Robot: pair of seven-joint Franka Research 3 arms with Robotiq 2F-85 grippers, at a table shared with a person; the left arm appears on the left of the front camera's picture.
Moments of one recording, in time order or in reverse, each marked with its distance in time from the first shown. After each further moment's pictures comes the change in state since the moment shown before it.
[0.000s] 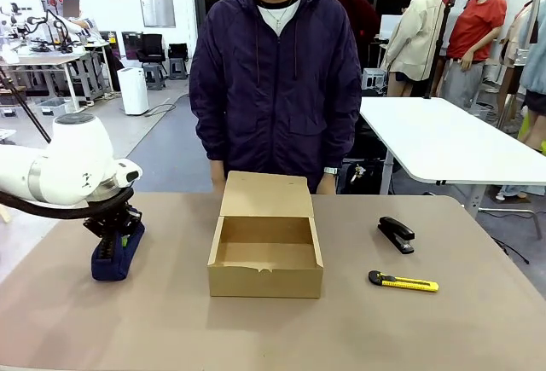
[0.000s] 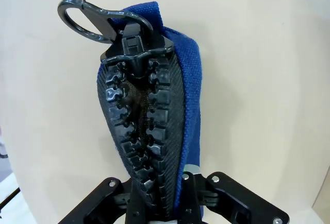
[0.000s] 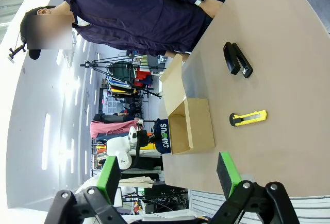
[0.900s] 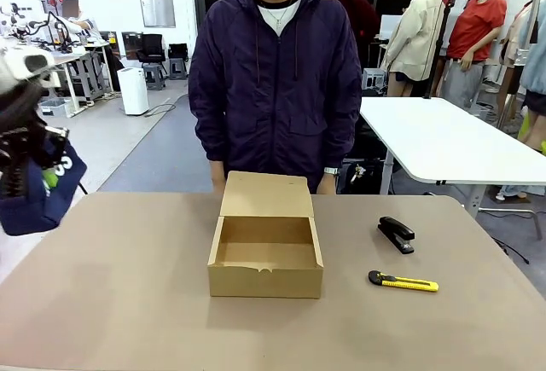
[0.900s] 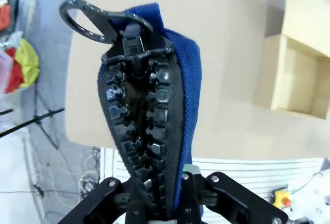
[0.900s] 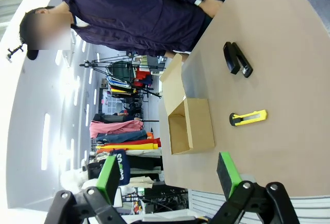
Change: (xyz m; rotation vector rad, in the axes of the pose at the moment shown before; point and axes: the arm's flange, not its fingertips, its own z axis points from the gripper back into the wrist) left arm -0.128 0.033 0.298 -0.077 -0.052 0.150; right arm 0.000 0.000 0.000 -0.001 0.001 -0.001
